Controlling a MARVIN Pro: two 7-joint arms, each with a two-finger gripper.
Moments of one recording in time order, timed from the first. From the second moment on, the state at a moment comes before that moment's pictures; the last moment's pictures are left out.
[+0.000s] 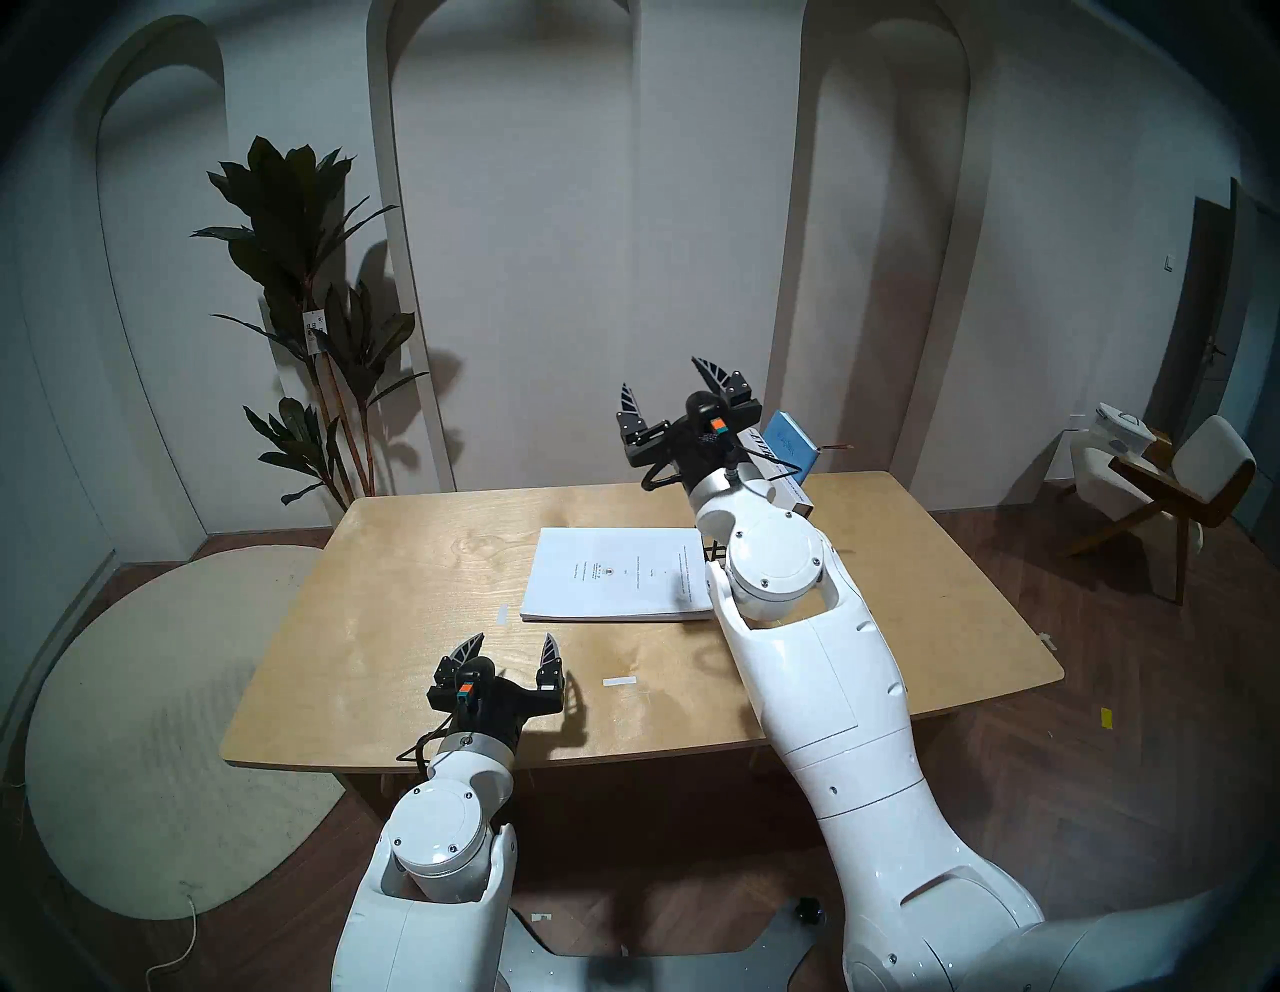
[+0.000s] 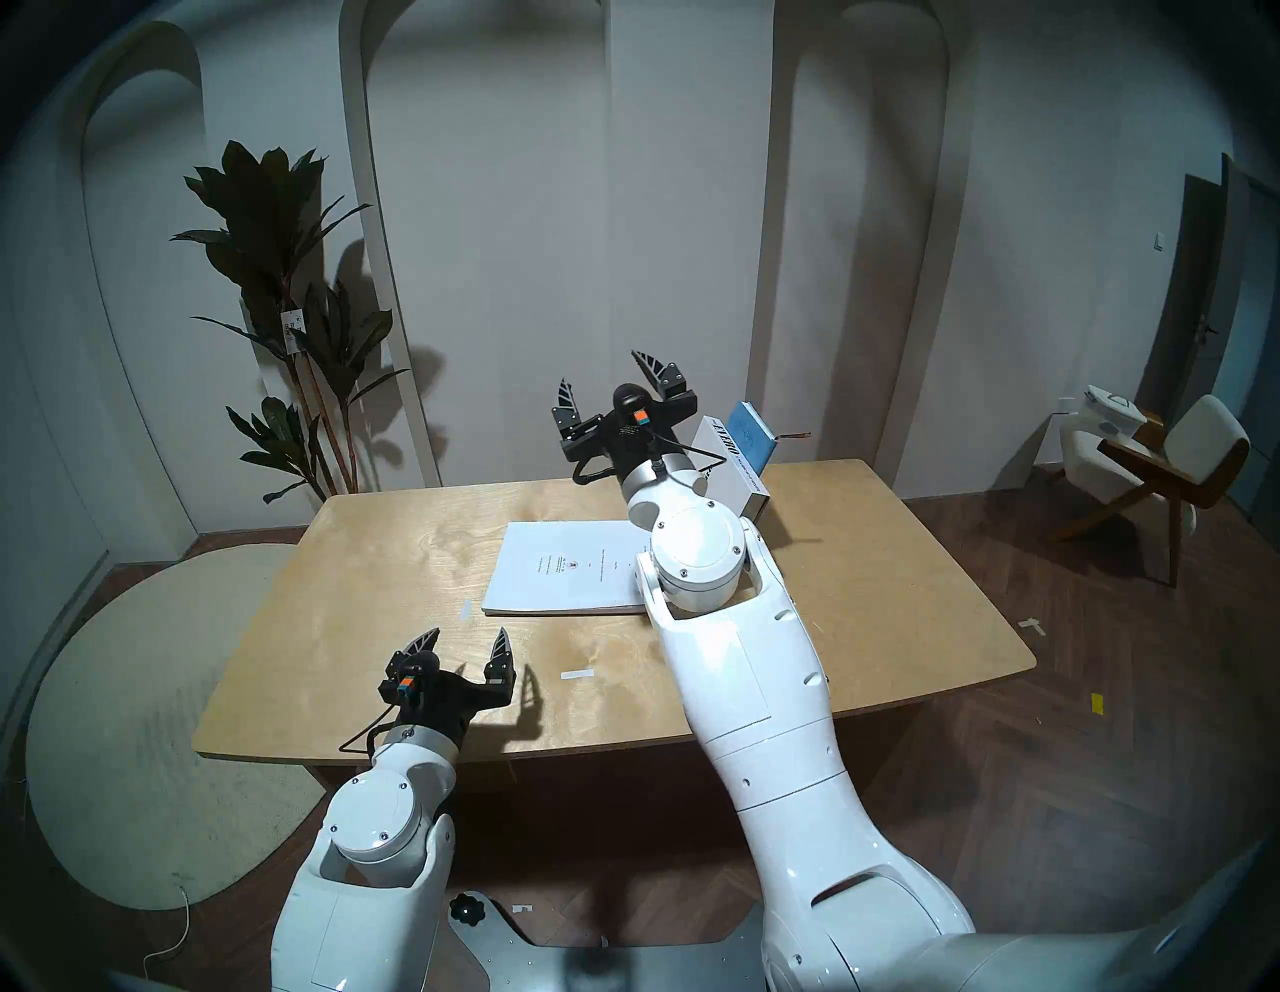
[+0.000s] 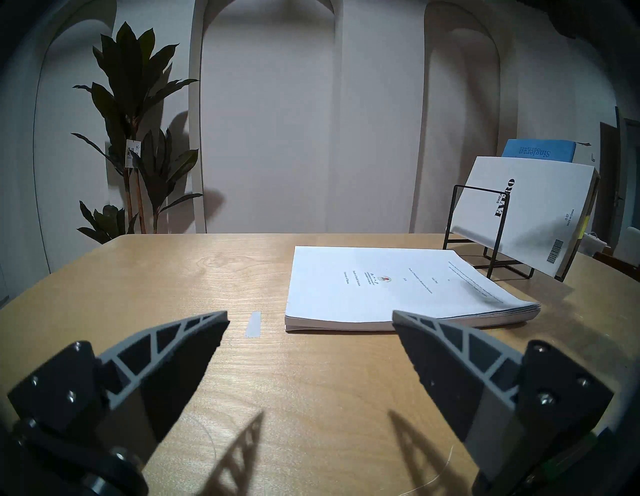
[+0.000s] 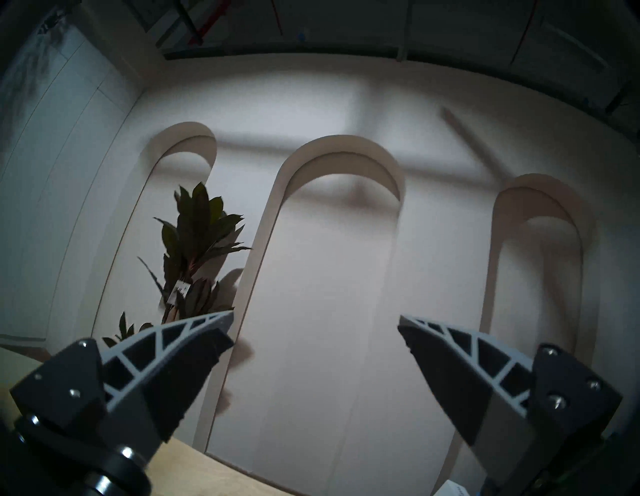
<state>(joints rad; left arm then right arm) 1.91 -1.61 -1.55 -1.77 0.02 -0.03 -0.01 -1.25 -1.63 1.33 -1.59 -0.21 -0.11 0.07</state>
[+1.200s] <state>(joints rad) 1.91 -1.61 -1.55 -1.76 0.02 -0.03 -0.01 -1.68 -1.57 1.47 -1.96 -0.18 -0.19 -0.24</state>
